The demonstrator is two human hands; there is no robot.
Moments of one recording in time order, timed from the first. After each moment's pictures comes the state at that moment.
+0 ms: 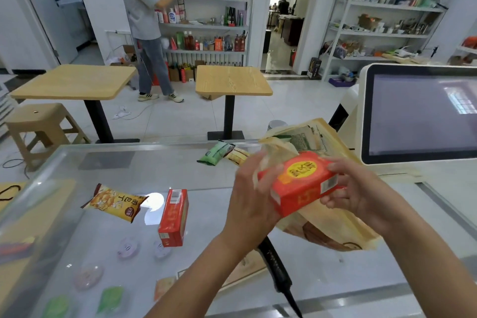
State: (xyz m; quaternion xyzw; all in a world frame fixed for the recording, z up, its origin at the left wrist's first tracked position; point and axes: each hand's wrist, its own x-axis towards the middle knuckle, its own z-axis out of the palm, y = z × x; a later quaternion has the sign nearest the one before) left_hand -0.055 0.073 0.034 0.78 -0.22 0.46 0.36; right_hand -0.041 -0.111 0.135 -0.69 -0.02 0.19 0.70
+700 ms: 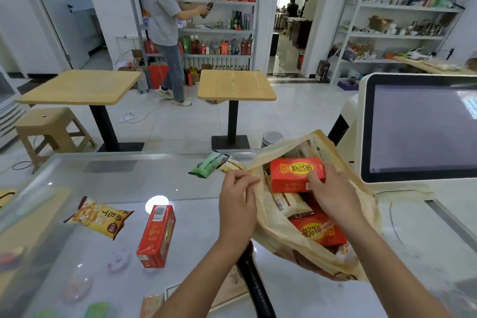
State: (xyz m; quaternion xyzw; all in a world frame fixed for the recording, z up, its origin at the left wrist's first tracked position) left_hand -0.011 0.059 0.033 0.81 0.05 0.34 0.48; right_hand 0.051 -0.109 0.074 -0.95 0.03 -0.04 0.30
